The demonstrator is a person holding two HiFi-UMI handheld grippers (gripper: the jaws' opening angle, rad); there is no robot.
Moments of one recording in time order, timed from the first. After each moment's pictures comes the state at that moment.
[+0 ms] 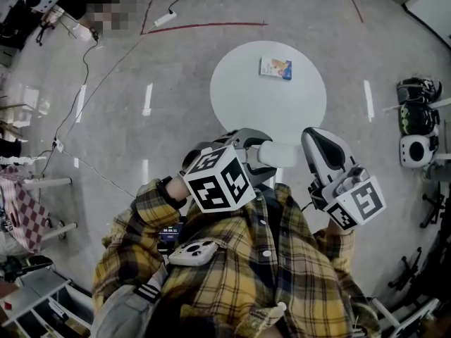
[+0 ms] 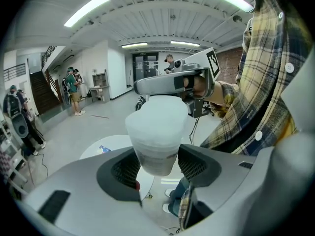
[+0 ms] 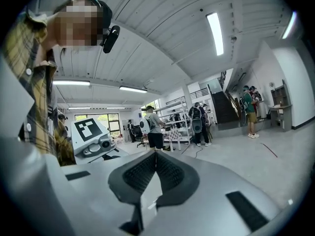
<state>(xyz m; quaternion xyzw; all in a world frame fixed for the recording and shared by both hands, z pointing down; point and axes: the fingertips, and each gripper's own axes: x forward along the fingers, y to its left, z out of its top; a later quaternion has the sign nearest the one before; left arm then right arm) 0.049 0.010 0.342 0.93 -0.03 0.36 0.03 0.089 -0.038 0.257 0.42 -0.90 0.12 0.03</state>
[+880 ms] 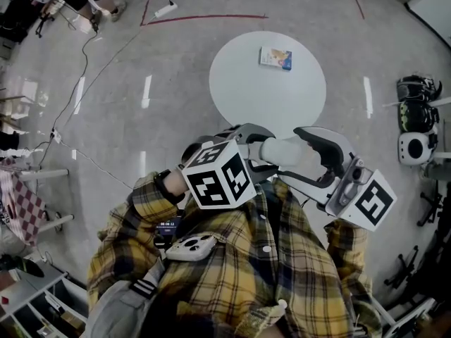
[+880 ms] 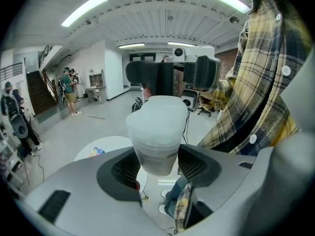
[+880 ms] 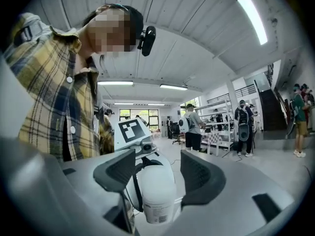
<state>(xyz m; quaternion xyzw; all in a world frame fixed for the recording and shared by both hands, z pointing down) 0.047 0.034 0.341 0.94 -0.01 0.35 0.03 0.032 0.028 0.237 0.19 -0.98 0.05 0.07</state>
